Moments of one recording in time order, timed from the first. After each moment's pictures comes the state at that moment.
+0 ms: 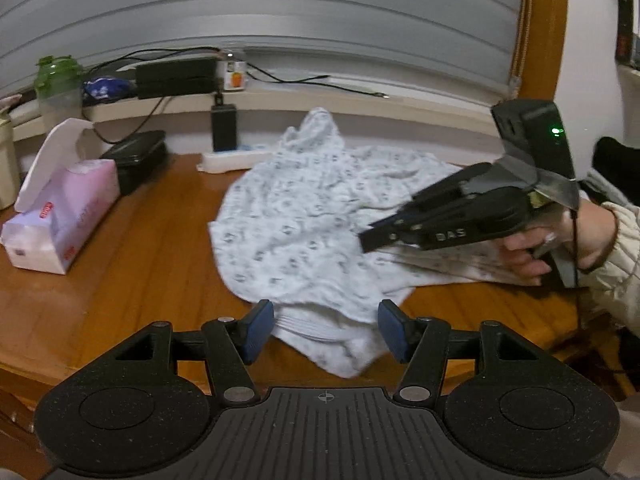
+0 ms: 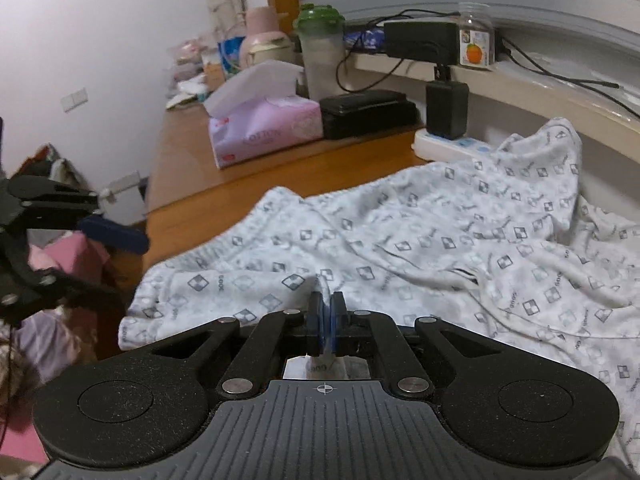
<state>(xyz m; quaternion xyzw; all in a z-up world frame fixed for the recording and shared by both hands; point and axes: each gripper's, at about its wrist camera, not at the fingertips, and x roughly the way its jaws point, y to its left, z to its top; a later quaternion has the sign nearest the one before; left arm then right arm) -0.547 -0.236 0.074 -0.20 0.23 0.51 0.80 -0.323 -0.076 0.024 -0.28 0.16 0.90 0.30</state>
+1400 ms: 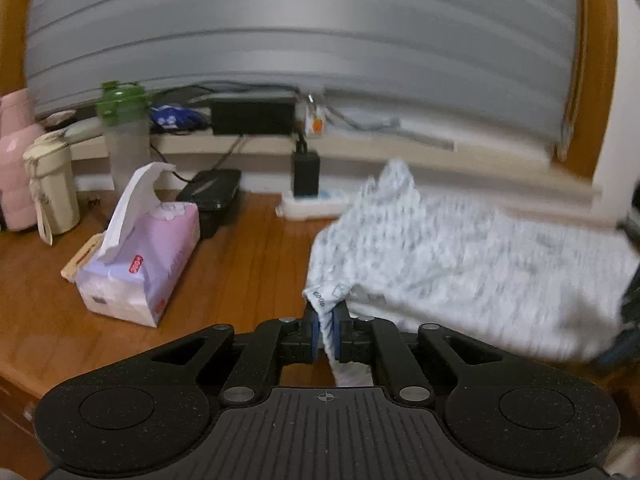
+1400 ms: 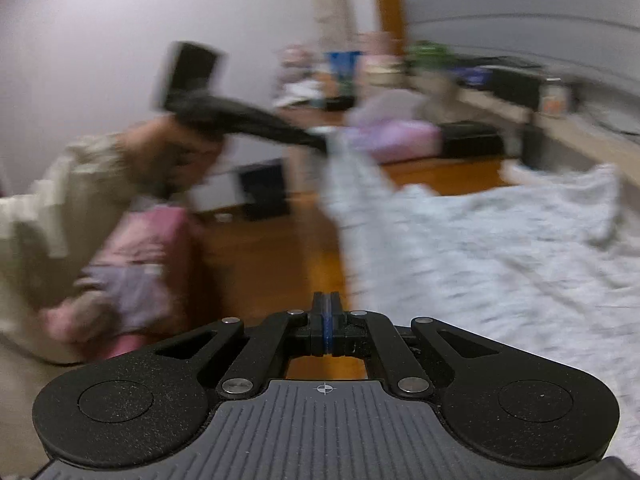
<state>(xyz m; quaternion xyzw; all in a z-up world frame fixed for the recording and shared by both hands) -0.610 -0.193 0.131 -0.20 0.23 0.56 0.77 -0.265 -0.190 0.078 -0.27 0.13 0.94 0.14</state>
